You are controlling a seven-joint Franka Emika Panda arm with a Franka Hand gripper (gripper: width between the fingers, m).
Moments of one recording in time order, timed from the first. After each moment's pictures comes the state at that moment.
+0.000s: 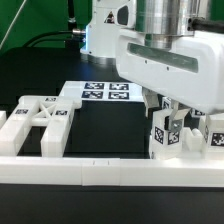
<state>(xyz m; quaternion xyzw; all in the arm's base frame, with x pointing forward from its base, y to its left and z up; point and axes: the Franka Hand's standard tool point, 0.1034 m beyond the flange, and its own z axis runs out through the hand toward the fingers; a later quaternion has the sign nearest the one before) 0.648 0.044 0.075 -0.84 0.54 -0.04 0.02</state>
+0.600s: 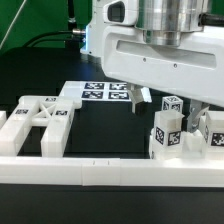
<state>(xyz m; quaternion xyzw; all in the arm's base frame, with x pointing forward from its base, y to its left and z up) 0.651 0.044 0.080 -0.93 0.37 -0.04 0.02</state>
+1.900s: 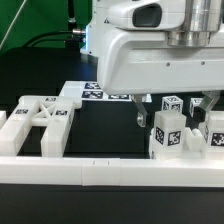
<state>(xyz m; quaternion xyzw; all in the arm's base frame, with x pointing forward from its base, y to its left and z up) 0.654 0.053 0.080 -0.99 -0.15 -0.04 -0.01</state>
